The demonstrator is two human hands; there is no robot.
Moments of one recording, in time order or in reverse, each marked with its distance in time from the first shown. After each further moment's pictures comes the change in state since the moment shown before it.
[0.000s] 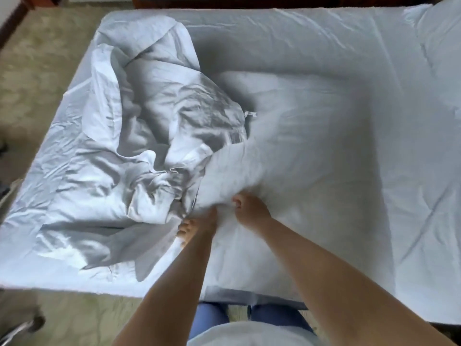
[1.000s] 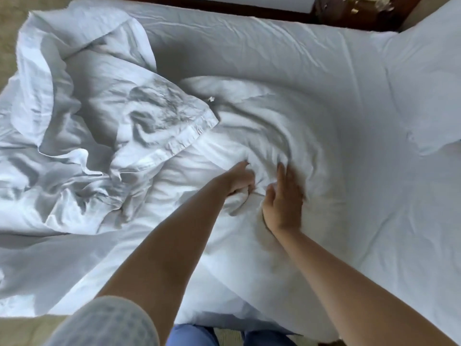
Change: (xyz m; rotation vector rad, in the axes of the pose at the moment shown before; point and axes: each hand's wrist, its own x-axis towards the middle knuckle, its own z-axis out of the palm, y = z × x) left_hand -0.126 0.198 0.058 -0.087 -0.729 0.663; right_hand -0.010 0.149 -0.114 -0.107 0.800 -0.021
